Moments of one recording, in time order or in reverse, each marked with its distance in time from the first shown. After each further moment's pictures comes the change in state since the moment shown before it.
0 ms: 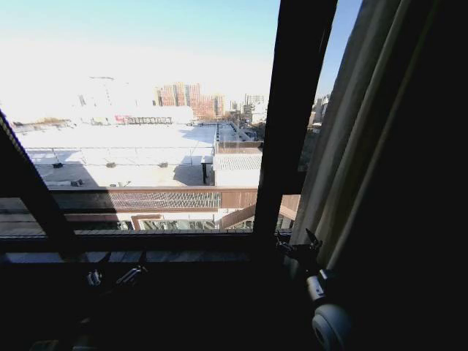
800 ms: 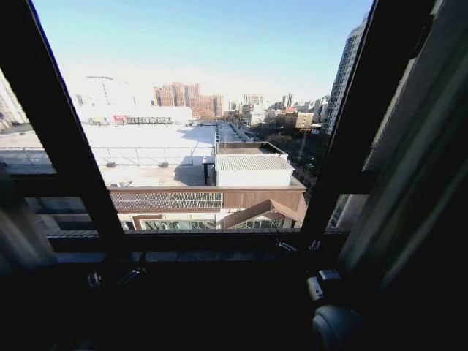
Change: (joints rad) left arm 0.022 -0.019 0.000 -0.001 0.010 -0.007 0.003; right arm -0.008 0.001 0.001 -0.001 -0.017 0.005 -0.021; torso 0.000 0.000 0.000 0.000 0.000
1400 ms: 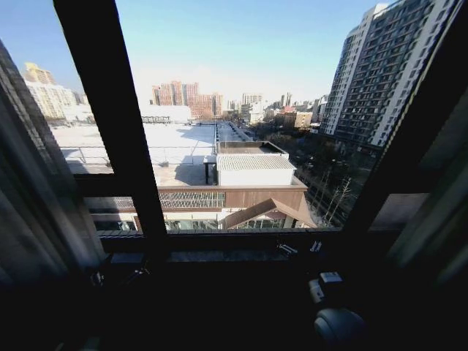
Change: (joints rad) left arm -0.010 0.000 0.014 0.000 0.019 0.000 0.019; right arm -0.018 0.004 0.015 -0.007 -0.018 0.022 -0.019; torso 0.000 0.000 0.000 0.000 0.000
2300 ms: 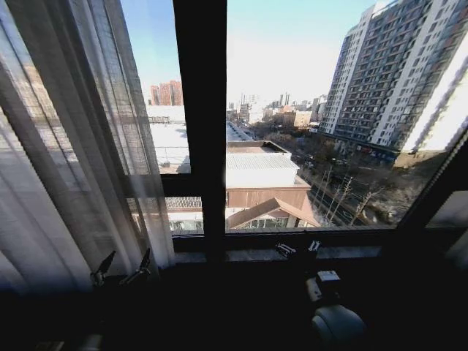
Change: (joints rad) left arm -0.011 -0.002 -0.007 0.008 -0.004 -0.001 0.011; right arm 0.021 0.002 -0.011 -0.023 -0.001 0.008 -0.001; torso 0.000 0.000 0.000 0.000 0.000
